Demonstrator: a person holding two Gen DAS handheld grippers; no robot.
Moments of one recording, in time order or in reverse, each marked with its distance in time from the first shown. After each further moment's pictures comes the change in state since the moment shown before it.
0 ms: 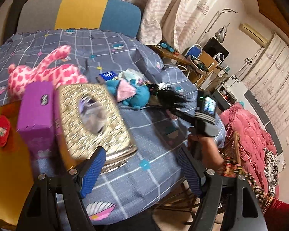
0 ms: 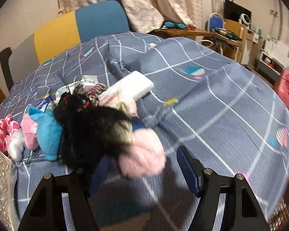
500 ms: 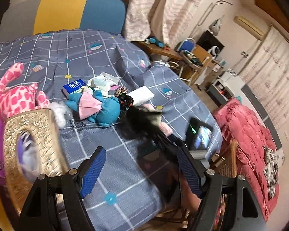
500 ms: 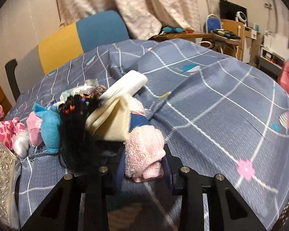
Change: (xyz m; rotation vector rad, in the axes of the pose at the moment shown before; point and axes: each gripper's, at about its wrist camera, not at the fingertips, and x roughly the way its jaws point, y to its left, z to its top) left arm 0.084 -0.071 0.058 0.025 0.043 -0.014; right arm -0.020 -0.018 -0.038 0.079 -0.092 0.049
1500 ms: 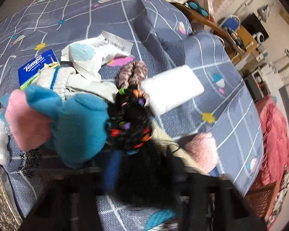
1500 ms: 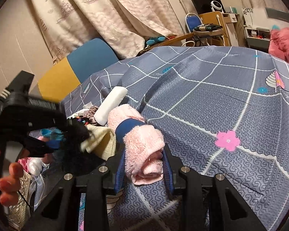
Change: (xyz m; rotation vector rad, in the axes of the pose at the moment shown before) left arm 0.222 0.017 0.065 -0.126 0.264 0.214; right arm -0.010 -0.048 -0.028 0.231 -0.134 0.100
